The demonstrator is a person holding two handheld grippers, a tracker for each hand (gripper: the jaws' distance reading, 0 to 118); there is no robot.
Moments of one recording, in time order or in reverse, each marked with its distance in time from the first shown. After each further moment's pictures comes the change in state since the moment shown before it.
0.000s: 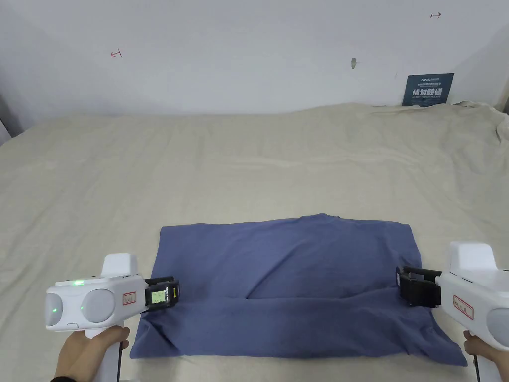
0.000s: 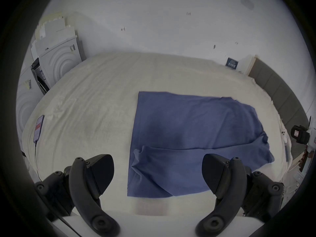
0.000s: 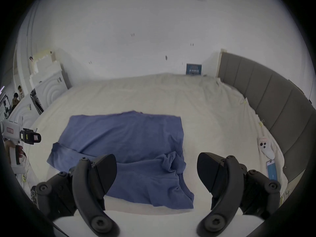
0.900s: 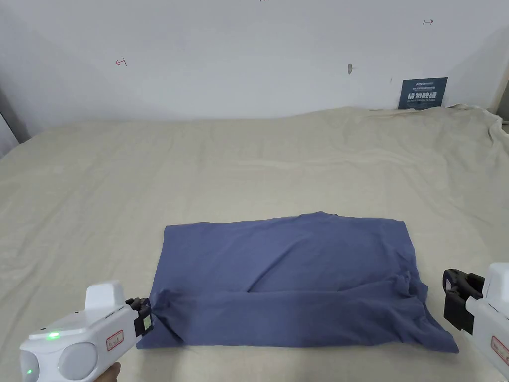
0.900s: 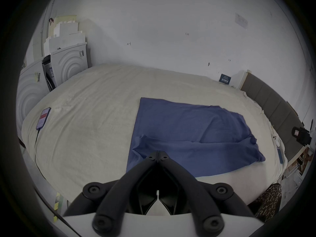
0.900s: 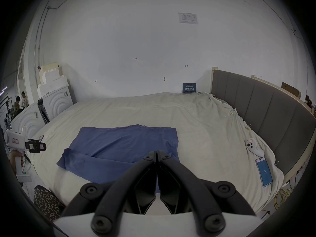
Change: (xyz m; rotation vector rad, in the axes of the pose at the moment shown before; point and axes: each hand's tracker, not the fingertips) left arm -0.001 -0.055 0.051 0.119 -0.010 0.047; right arm 0.002 -0.034 0.079 0.165 -0.004 -0.024
